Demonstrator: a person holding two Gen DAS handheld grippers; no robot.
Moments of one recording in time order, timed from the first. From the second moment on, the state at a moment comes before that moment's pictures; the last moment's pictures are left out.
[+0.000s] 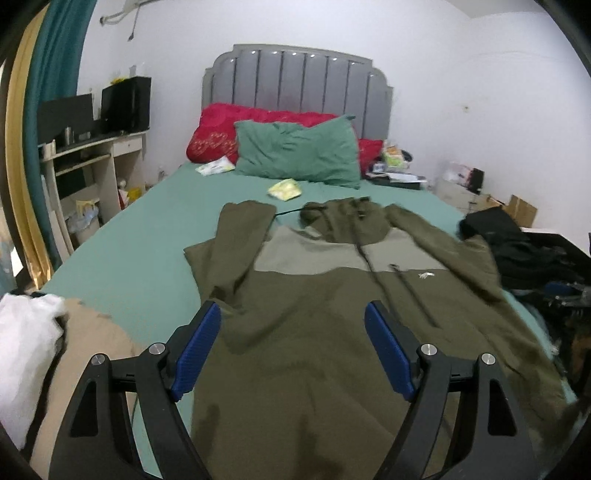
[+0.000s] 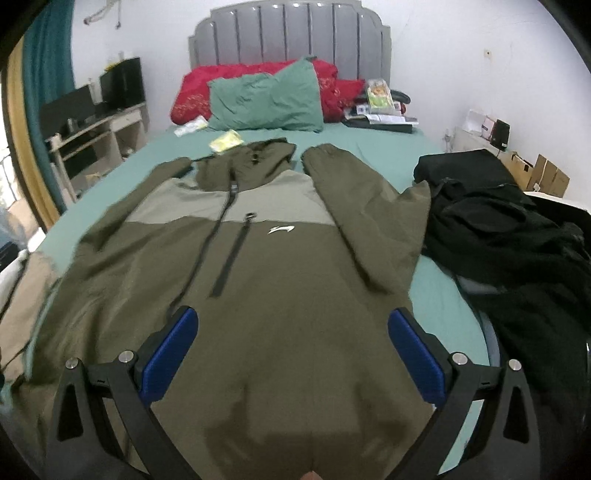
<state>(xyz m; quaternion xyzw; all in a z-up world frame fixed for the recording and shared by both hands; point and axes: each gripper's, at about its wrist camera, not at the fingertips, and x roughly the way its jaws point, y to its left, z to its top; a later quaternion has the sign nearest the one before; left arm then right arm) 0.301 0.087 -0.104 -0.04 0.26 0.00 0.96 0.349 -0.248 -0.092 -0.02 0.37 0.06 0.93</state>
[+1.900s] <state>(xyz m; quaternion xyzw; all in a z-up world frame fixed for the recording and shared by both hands) 0.367 0.207 -0.156 -0.14 0.33 0.12 0.92 0.574 -0.148 -0.138 -0.04 0.41 0.03 0.91</state>
